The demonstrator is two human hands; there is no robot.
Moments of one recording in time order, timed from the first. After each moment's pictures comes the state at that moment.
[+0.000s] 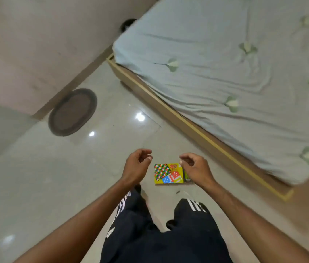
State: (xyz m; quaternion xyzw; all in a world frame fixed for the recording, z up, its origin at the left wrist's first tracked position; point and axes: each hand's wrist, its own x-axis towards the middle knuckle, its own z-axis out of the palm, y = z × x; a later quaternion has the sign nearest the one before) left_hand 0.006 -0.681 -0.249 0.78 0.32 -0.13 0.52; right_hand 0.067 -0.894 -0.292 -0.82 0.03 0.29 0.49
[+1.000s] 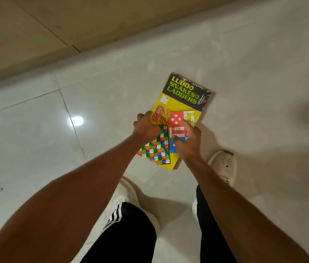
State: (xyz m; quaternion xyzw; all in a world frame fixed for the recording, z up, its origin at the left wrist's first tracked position) left_hand 0.070 -0.709 -0.939 0.85 -0.11 -0.50 0.14; right_hand -0.079 -0.773 -0.971 -0.66 0.56 0.03 0.49
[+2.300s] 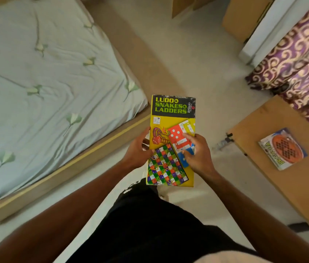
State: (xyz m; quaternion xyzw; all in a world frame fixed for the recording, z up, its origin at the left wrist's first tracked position) left_hand -0.074 -0.992 -0.180 0.75 -0.37 -0.42 0.35; right_hand -0.276 -1.092 -0.184 -0.74 0.49 -0.14 0.44
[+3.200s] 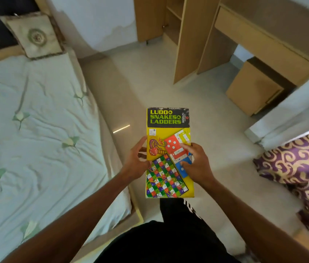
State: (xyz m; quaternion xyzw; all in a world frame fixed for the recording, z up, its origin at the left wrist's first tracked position) left_hand 0.200 -1.554 -0.163 0.73 -0.33 -0.38 0.46; right_hand 0.016 -1.682 -0.189 -0.79 0.43 -0.14 0.42
